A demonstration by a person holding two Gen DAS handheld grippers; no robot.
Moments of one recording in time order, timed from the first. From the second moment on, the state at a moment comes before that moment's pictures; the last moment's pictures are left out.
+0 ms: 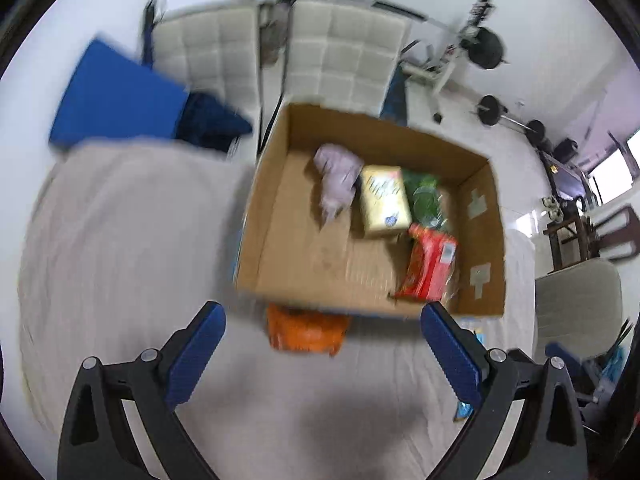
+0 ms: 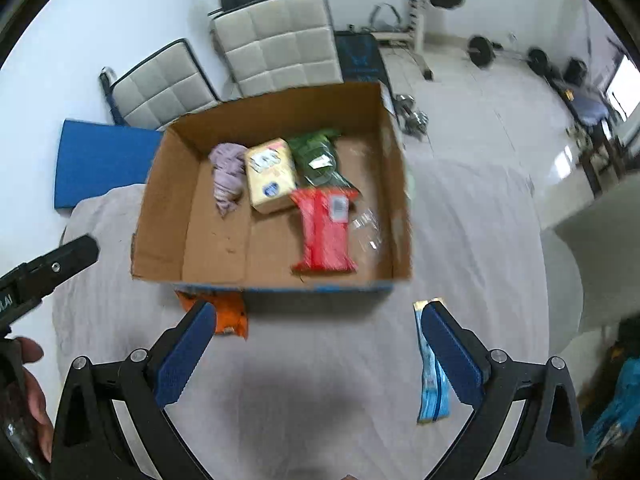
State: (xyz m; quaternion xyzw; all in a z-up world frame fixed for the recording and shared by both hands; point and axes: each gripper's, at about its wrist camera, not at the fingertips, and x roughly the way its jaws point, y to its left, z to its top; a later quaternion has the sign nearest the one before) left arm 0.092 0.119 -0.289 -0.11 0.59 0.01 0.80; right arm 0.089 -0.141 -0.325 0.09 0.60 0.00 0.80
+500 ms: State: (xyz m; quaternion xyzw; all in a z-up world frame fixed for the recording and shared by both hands) left arm 0.080 0.121 -0.469 -0.28 0.70 0.11 0.65; right arm 0.009 -0.260 -0.473 0.16 0.69 -0.14 0.69
